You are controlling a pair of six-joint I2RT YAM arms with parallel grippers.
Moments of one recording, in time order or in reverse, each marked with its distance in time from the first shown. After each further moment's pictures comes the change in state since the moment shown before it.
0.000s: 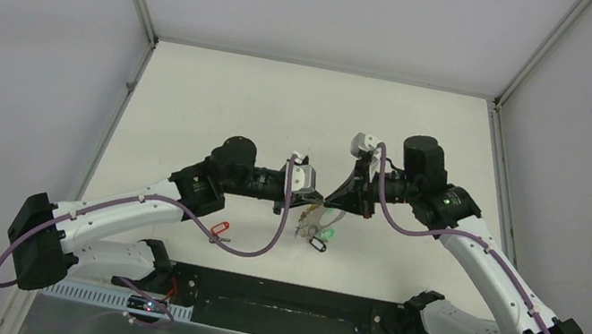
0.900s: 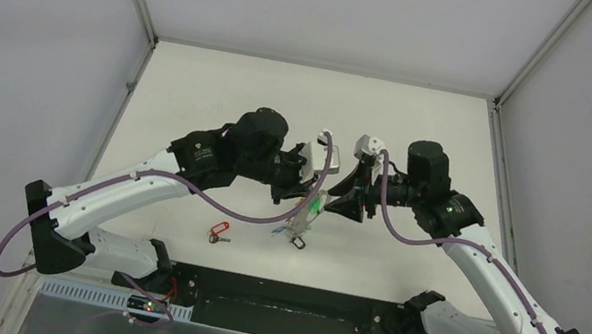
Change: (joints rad) left arm -0.046 0.138 0.482 -0.709 -0.173 -0.018; right arm 0.002 -0.048 -0.035 0.042 0.063 -0.004
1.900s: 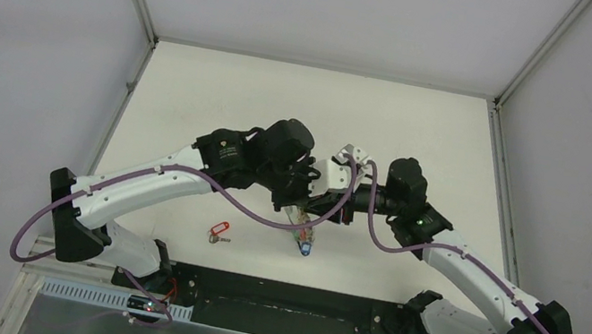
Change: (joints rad) left arm -0.079 0.137 0.147 -0.278 -0.136 0.085; right arm 0.127 0.039 -0.259 0.585 0.026 0.315
